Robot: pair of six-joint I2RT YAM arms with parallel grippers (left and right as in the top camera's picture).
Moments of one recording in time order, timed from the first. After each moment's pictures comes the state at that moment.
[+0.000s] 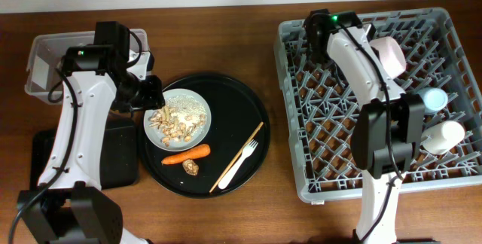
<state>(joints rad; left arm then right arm) 0.00 1.73 1.62 -1.29 0.16 -0.03 0.18 2.23 1.98 -1.44 0.87 0.57</state>
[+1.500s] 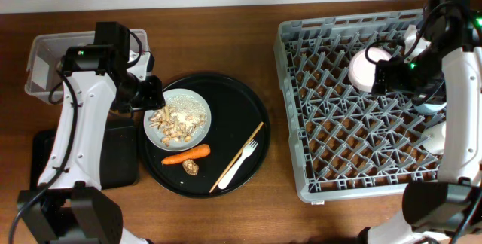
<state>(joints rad) 0.00 1.73 1.62 -1.30 0.16 -0.03 -0.18 1.76 1.98 -1.69 -0.06 0.02</state>
